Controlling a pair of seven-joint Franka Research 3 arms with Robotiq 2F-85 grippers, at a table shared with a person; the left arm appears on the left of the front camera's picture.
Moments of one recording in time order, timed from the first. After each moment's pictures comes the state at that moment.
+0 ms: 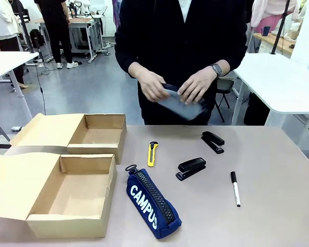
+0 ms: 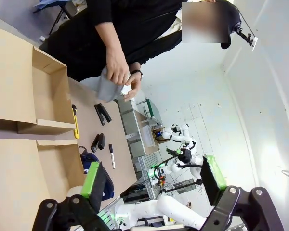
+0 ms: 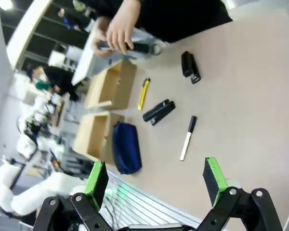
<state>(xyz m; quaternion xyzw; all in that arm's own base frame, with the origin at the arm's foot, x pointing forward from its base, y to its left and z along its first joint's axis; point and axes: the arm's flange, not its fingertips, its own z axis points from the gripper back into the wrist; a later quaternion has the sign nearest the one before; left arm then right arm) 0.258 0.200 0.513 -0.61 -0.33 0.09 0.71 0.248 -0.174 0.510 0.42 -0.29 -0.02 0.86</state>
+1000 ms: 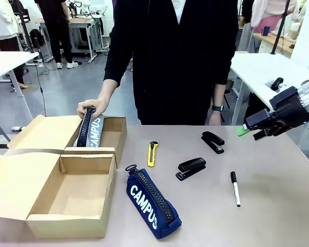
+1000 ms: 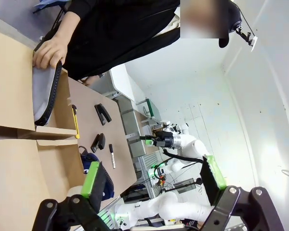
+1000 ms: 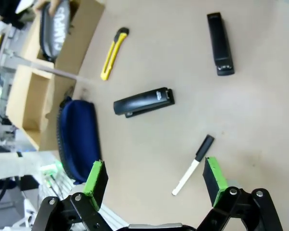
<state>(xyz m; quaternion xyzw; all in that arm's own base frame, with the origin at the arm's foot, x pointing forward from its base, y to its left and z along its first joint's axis) 0.258 0.200 0.513 -0.61 -0.33 0.09 0.71 0.382 0.047 0.445 0.29 -0.19 0.13 0.93</state>
